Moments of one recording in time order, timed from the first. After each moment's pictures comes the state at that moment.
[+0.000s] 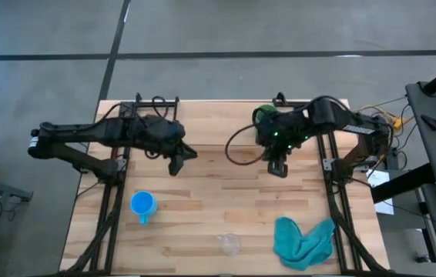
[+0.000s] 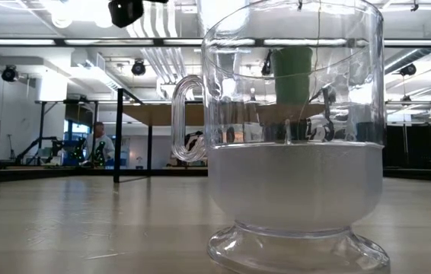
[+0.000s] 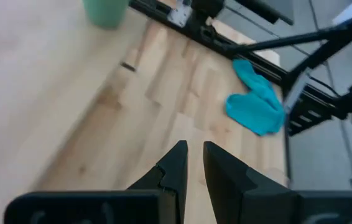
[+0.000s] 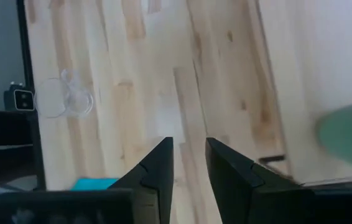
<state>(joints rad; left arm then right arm) 0.00 1.16 1.26 -0.66 0.02 -0.48 0.05 1.62 2.01 -1.53 -0.05 0.24</state>
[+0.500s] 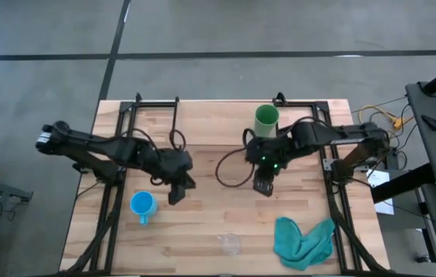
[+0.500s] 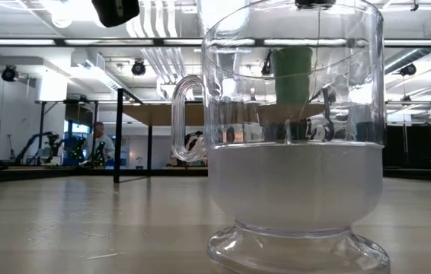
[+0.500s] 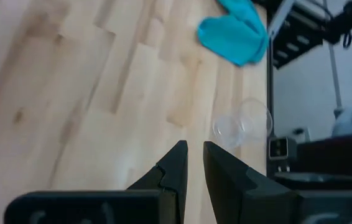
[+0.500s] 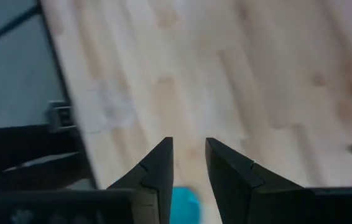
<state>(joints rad) -0.22 1.27 1.26 -0.74 0.02 -0.55 0.15 1.62 1.77 -1.27 -0.15 0.54</state>
